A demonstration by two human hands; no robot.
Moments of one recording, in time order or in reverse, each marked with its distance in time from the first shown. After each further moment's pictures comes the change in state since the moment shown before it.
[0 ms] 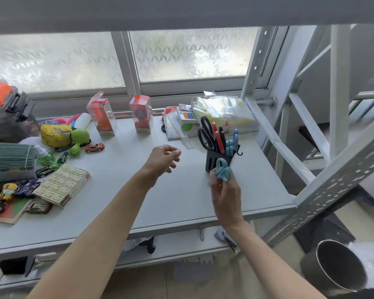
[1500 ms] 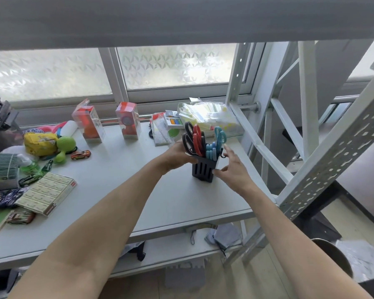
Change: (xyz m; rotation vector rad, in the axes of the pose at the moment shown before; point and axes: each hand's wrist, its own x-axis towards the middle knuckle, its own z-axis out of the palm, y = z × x) left_hand 0.022 0.045 0.055 0.223 -0.341 0.209; right_hand 0.078 0.038 -0.059 -0.191 -0.394 0.392
